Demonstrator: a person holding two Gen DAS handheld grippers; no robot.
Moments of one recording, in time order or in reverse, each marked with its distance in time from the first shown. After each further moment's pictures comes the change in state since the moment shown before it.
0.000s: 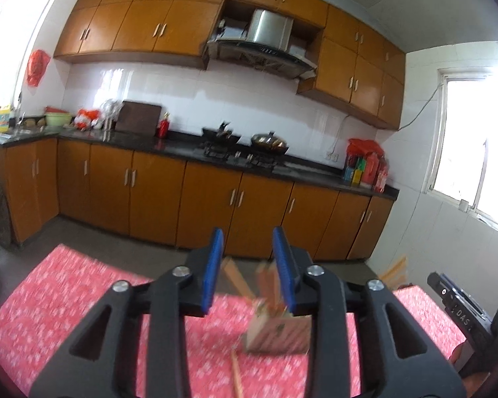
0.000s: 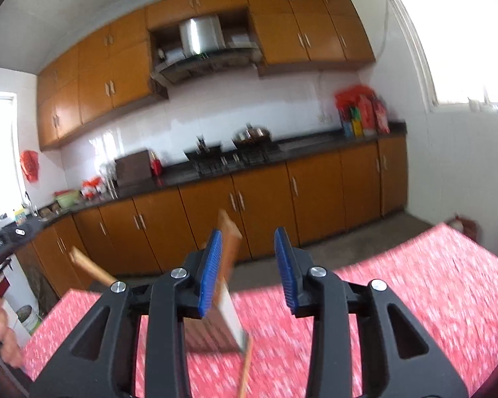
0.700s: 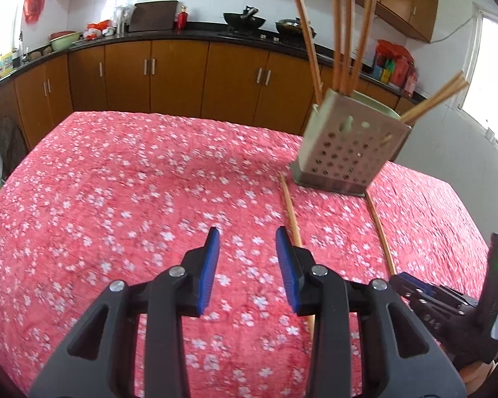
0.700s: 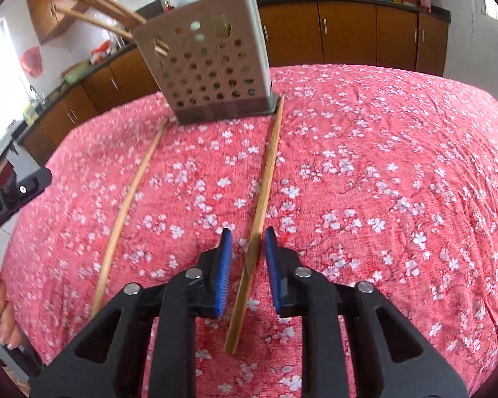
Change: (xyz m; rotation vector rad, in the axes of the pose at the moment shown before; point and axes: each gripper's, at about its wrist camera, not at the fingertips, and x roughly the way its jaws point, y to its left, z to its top) left arm 0.014 0.043 -0.165 0.005 0.461 0.083; right arm 0.054 0.037 -0.171 -0.091 0.580 0.095
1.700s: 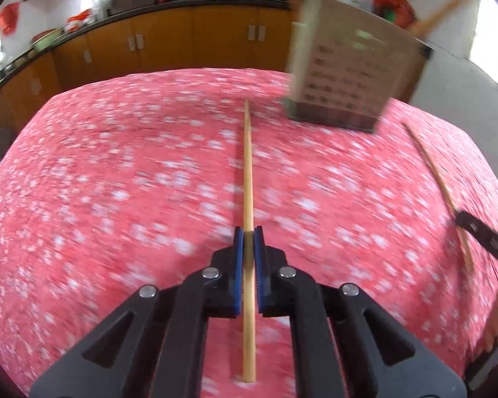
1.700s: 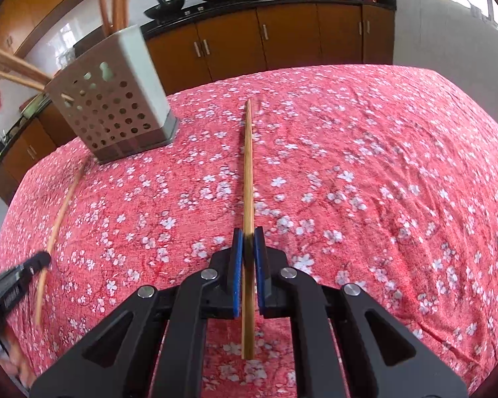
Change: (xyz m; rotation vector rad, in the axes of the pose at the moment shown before) left arm 0.065 -0.022 -0.022 0.079 0.165 0.089; right arm -0.013 -0.074 0.011 0.126 -0.046 -0.138
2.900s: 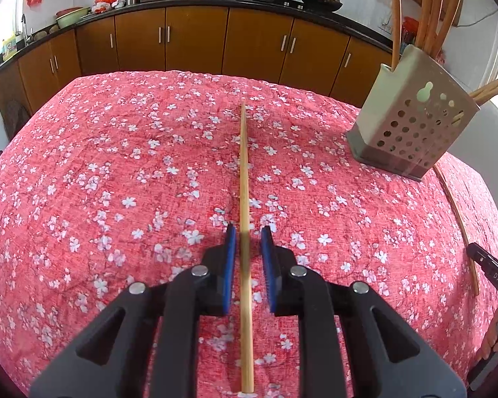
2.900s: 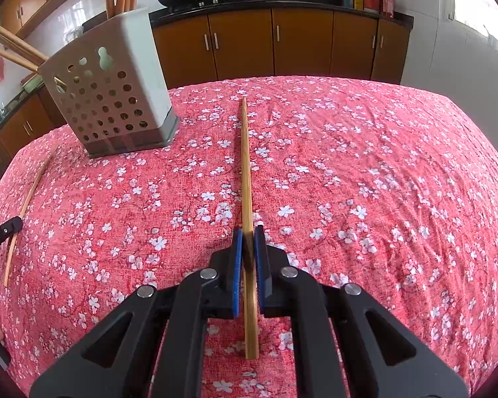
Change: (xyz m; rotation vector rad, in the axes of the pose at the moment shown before) left arm 0.014 0.064 0.021 -0.112 -0.028 -0.011; right arm 0.025 0.006 0.020 -0.083 0.008 -0.043
